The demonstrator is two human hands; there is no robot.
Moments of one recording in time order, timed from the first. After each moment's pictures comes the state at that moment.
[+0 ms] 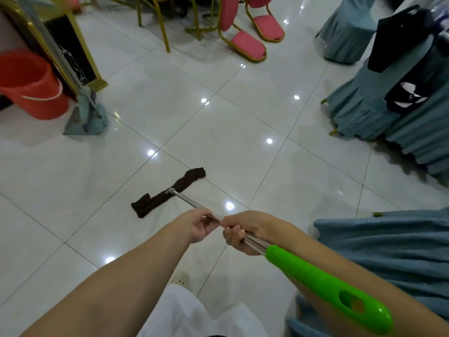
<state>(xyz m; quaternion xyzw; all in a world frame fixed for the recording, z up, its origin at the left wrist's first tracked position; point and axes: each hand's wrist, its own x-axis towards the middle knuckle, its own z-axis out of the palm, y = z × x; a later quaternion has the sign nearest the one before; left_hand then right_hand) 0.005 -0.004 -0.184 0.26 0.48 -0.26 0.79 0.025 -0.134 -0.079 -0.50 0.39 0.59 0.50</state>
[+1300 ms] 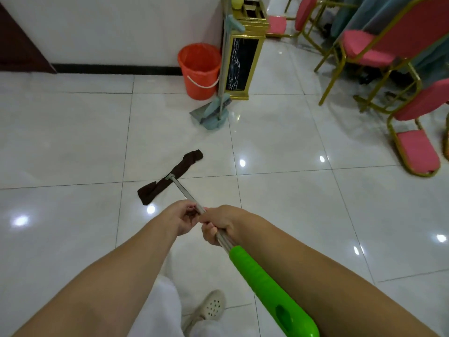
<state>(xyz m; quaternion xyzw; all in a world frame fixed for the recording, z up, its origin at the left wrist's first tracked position) 0.151 0.123 -0.209 0.09 0.62 0.10 0.78 0.255 0.061 -0.130 -0.62 0.03 0.75 0.22</state>
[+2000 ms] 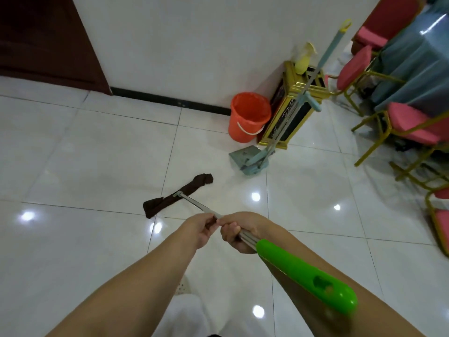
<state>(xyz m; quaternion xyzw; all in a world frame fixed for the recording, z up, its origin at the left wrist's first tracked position) 0.021 0.361 -0.168 0.03 0.55 0.27 0.79 0.136 0.331 -0.088 -0.58 0.08 0.78 0.22</state>
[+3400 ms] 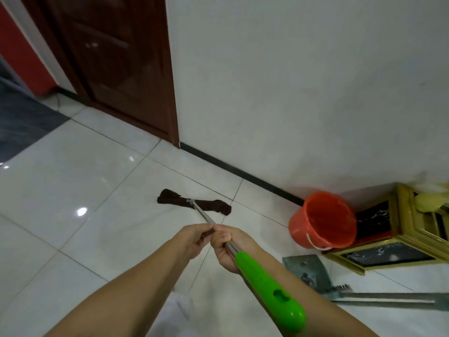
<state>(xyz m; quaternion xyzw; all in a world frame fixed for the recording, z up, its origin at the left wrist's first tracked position) -0.120 0.902 -0.184 -0.01 0.57 0.40 0.72 -0.004 0.896 -0.112 -0.43 0.19 0.84 0.28</state>
